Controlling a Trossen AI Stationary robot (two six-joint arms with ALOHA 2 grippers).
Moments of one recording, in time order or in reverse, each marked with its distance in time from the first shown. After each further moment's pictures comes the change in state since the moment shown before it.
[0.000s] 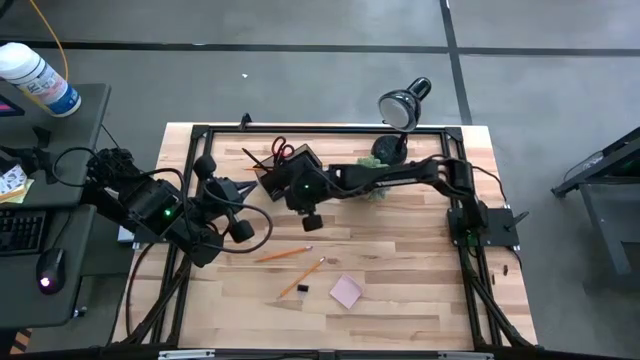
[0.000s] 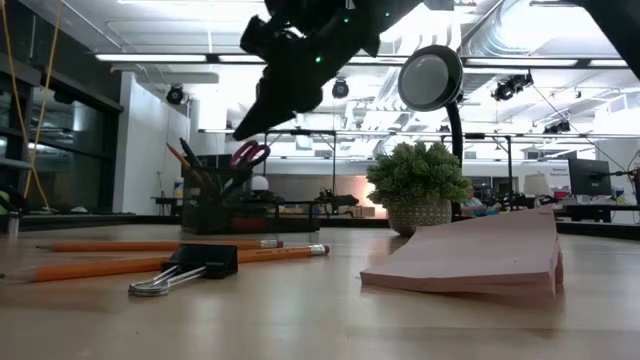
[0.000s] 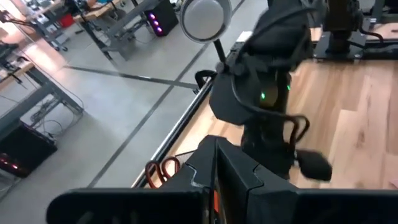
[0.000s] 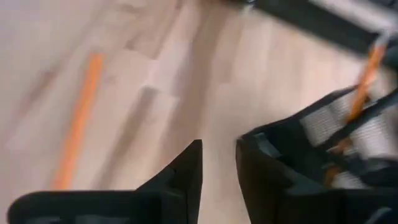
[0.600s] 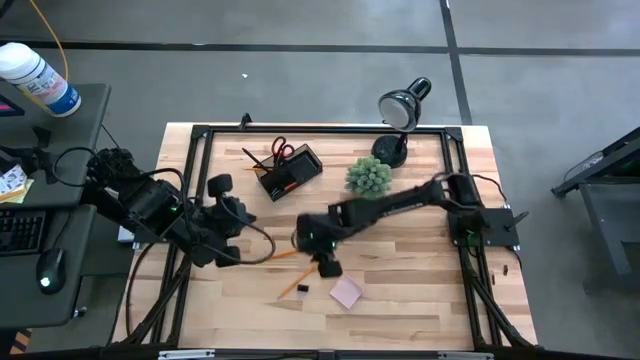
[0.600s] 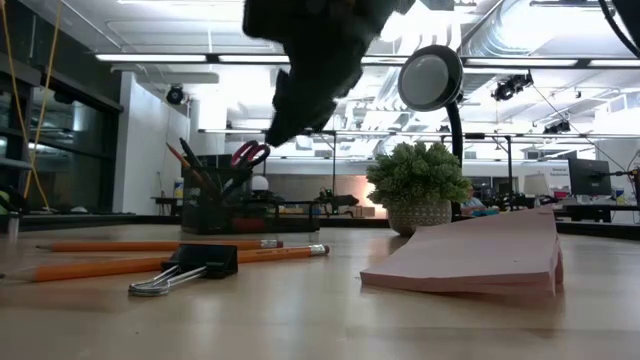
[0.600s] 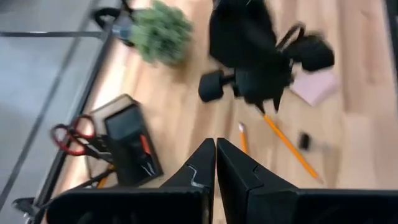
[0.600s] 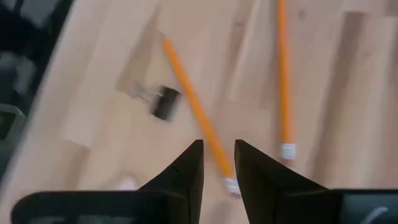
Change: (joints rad) left arm 0.000 0.000 0.000 0.014 0.470 0.125; right arm 0.228 -0.010 -0.001 -0.287 -0.165 0.410
